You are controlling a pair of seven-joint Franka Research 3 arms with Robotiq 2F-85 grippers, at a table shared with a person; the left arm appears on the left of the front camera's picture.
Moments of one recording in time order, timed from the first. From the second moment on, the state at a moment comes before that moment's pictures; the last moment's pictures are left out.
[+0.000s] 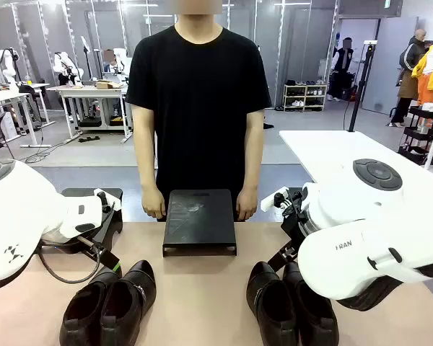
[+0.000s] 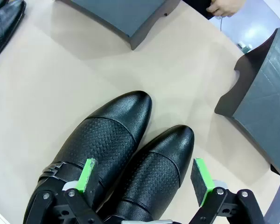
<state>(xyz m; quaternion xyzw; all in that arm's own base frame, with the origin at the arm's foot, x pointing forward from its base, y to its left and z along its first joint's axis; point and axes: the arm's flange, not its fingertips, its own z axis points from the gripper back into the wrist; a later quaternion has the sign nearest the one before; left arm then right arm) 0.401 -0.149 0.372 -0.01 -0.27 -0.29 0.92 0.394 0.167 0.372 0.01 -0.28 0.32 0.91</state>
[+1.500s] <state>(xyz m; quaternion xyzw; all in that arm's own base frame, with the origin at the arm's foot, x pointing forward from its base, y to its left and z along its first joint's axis) 0.402 -0.153 0.419 -0.05 -0.29 -0.28 0.91 0.399 0.171 0.423 0.02 -0.28 0.32 0.90</state>
